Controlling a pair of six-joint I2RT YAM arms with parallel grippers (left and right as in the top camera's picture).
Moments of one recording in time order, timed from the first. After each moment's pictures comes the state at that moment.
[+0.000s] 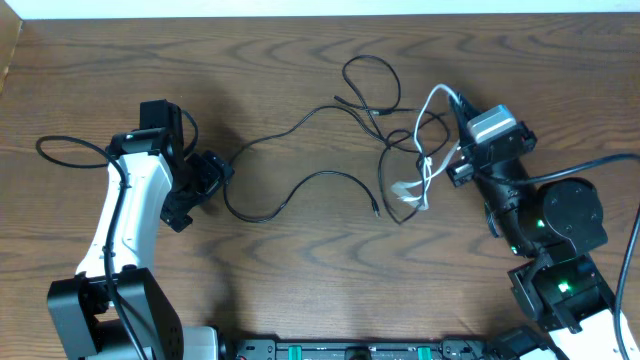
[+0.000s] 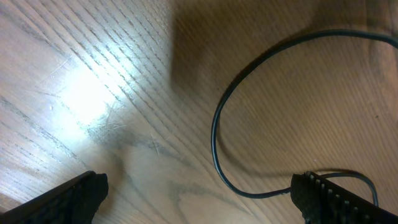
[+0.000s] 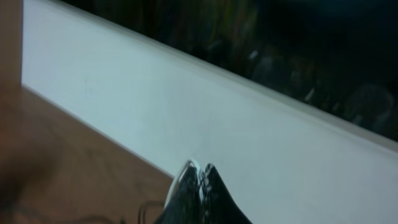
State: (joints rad) left arm 0.13 1.58 1.14 -1.06 0.09 -0.73; right arm 0.43 0.86 0.80 0.17 0.01 -0.30
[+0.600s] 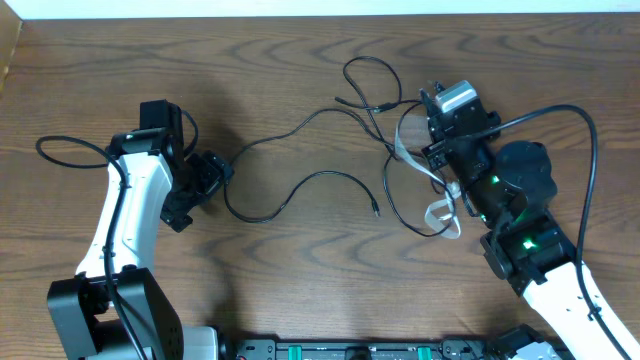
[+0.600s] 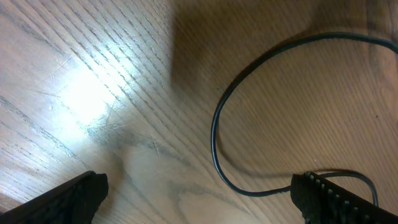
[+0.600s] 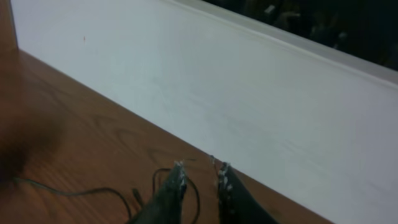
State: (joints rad) left arm 0.13 1.58 1.14 -1.06 0.09 -0.73; right arm 0.43 1.06 0.80 0.20 0.02 -0.27
